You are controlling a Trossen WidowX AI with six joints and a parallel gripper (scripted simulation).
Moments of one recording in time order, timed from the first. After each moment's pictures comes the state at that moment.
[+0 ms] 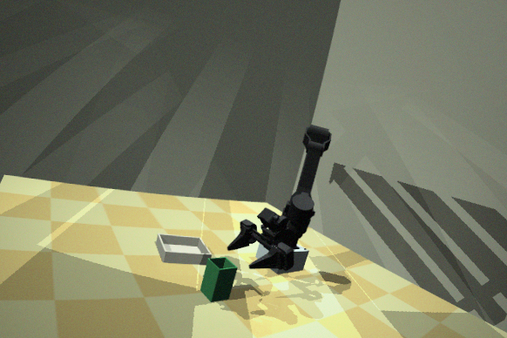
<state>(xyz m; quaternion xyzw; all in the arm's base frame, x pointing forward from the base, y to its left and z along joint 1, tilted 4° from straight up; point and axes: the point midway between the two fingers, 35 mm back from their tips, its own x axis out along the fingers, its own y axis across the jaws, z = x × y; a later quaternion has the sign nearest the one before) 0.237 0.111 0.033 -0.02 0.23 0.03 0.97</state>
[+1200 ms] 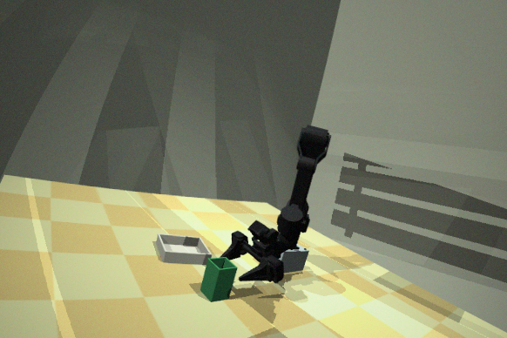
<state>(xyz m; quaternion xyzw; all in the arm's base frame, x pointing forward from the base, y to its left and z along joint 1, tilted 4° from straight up) 0.247 0.102 -0.006 -0.02 0.23 0.02 0.97</state>
